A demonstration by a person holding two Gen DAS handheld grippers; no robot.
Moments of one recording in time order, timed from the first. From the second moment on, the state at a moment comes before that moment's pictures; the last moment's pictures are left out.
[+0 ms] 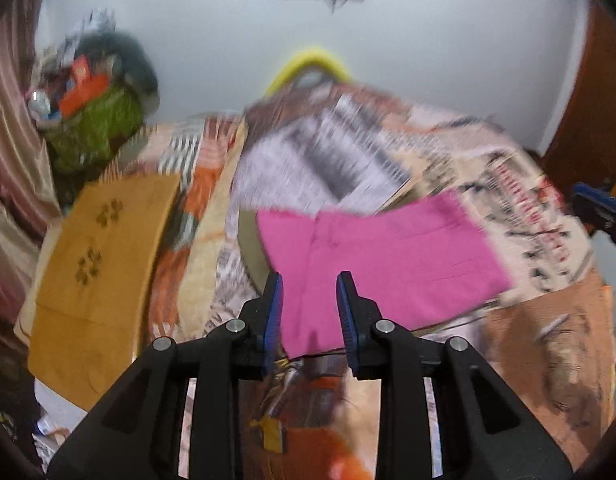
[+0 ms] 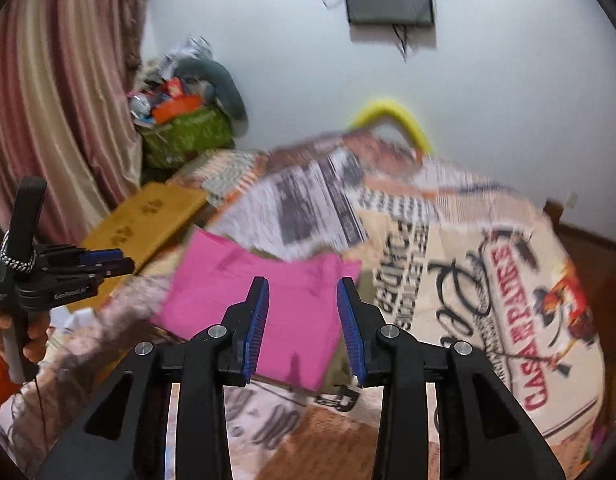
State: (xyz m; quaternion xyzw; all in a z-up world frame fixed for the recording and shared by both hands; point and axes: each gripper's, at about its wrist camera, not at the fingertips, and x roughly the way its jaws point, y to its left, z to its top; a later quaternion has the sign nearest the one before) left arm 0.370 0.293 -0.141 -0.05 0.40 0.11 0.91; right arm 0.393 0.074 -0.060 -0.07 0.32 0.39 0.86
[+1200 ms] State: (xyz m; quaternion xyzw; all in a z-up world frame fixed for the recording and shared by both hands) left arm 0.000 0.106 0.055 0.00 0.04 0.11 0.99; right arm 0.084 -0.028 0.094 0.02 0.04 0.41 0.91
